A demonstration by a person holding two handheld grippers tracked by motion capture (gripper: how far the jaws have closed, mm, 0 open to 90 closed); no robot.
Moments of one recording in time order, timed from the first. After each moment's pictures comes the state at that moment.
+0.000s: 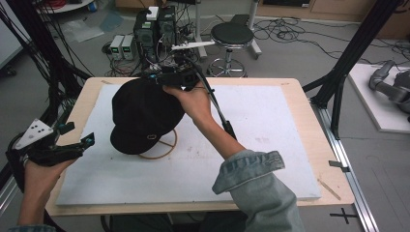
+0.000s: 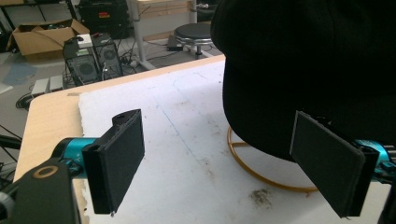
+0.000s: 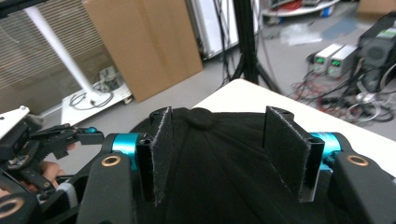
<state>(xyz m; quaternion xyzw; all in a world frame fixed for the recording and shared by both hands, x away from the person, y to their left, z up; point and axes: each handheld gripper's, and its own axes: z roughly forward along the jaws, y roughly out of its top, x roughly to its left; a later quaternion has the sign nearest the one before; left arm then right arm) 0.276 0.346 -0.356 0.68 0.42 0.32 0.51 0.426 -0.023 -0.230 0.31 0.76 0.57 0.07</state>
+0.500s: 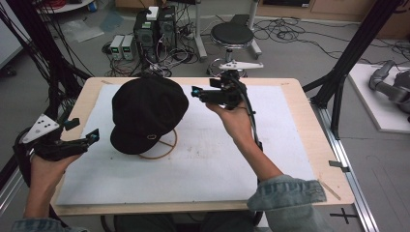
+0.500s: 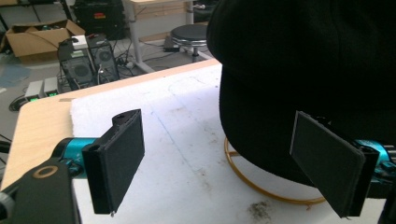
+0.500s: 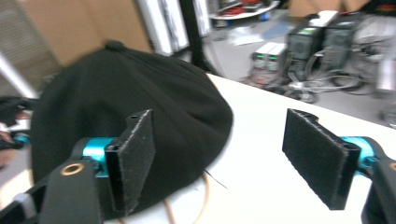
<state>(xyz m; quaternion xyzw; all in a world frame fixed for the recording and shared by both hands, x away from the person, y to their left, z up) 0.289 0.336 -0.357 0.69 0.42 0.31 0.51 0.391 -0.128 -0.256 0.37 0.74 0.54 0.15</state>
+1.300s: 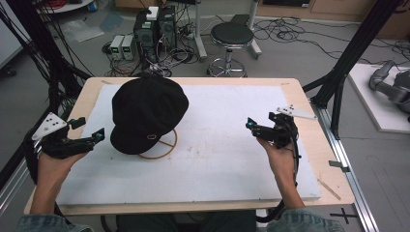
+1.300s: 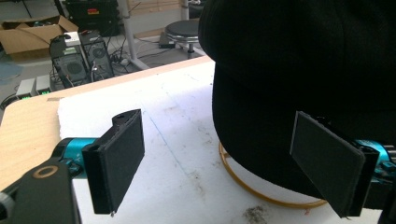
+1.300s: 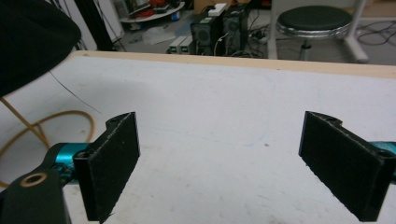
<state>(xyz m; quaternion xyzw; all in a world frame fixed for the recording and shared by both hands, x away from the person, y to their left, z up) 0.297 0.329 -0.361 0.69 0.42 0.30 0.51 0.337 -0.259 -0.347 0.49 0.67 0.50 0.25</state>
